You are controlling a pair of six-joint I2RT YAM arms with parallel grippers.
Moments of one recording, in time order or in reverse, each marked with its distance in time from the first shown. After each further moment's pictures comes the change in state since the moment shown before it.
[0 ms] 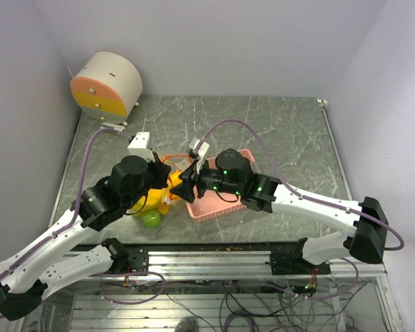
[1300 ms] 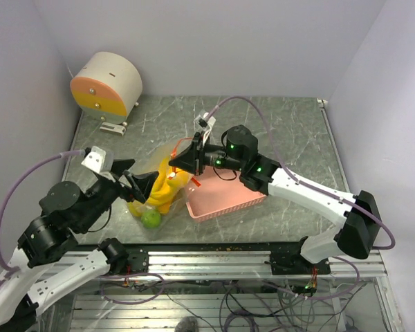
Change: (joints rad) left arm 0.000 -0.301 0.084 -0.034 0.103 0.316; right arm -0.167 0.100 0.095 0.149 -0.275 0.242
